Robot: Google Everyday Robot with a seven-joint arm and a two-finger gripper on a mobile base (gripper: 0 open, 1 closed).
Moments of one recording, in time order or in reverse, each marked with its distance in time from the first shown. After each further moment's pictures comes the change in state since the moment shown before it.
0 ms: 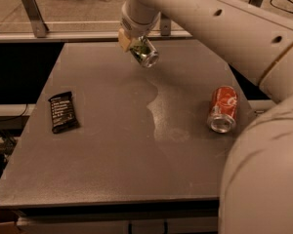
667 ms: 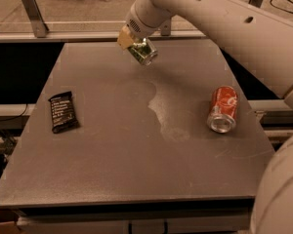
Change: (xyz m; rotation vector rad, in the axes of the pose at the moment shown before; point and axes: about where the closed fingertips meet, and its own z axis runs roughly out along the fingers) arm -0.008 0.001 -0.013 -0.080 -0.195 -0.117
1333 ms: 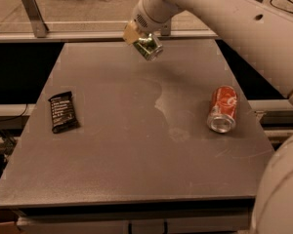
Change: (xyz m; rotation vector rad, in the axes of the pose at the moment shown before) arm 0.001 -0.018 -0.007 0.006 -0.022 0.000
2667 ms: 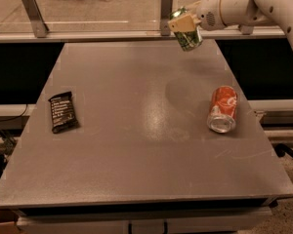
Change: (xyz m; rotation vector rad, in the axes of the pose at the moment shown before) arm 0.058 -0.103 -0.071 -0.099 -0.380 0.012
